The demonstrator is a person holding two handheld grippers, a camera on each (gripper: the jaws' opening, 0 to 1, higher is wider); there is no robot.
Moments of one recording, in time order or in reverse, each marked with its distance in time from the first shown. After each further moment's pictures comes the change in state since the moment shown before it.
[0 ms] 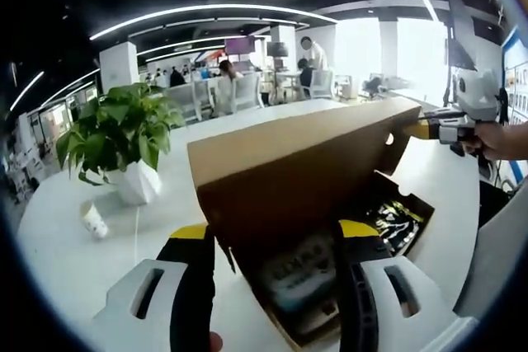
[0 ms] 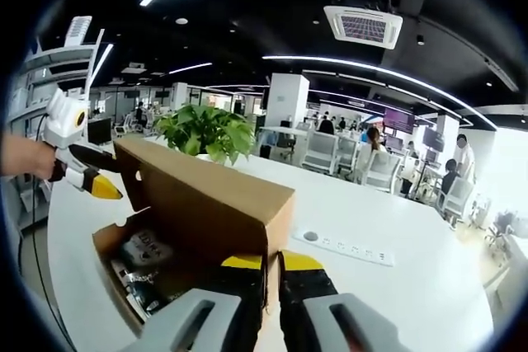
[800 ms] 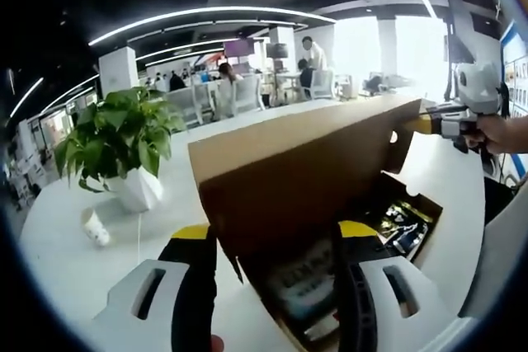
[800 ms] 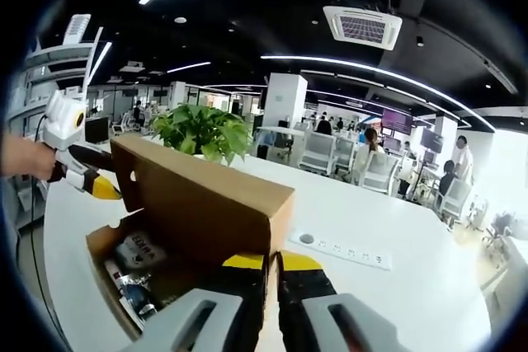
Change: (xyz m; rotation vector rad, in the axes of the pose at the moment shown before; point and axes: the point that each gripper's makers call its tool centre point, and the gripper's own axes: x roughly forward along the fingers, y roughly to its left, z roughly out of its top) left arm 0.011 0.006 0.002 0.023 -0.006 0.007; right arm 0.007 -0.007 0.004 -0.008 0.002 -0.013
